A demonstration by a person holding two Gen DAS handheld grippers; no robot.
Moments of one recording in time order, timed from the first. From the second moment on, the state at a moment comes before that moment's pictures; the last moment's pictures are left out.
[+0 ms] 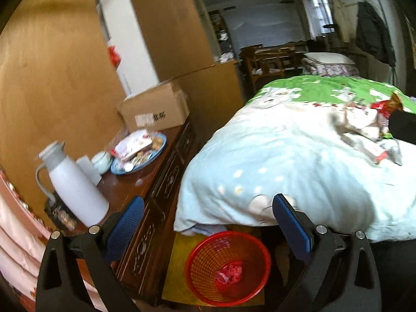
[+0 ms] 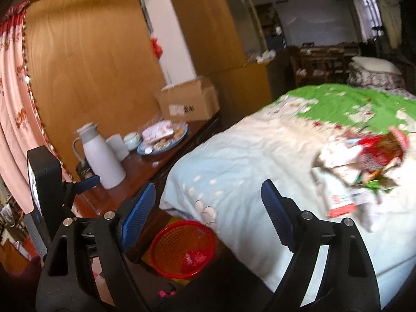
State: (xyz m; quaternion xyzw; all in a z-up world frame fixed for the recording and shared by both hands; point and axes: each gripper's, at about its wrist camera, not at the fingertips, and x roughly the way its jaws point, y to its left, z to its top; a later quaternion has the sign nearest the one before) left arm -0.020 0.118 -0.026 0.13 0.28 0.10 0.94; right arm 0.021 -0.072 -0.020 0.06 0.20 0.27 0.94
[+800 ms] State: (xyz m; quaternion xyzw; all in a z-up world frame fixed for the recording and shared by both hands) left arm 0.089 -0.036 -0.050 0.18 0.33 -0.02 0.92; right arm 0.084 -0.264 -0.068 0.16 0.24 0.04 0.96
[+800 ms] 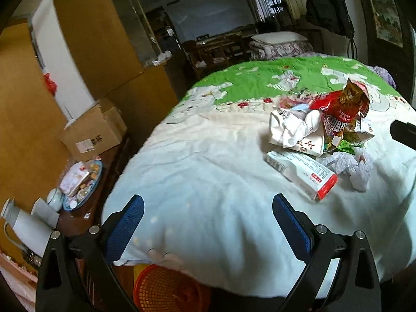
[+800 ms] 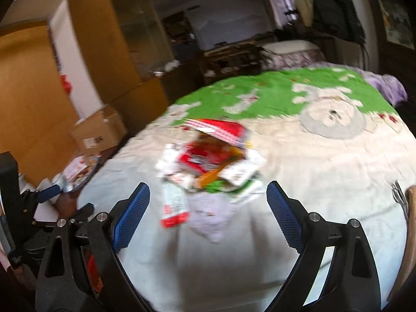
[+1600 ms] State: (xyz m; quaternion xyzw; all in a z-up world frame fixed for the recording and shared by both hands) left arm 0.184 -0.101 -0.110 0.09 0.46 -0.17 0.87; right arm 0.138 -0.329 -0.127 0.19 0.32 -0.07 0.92
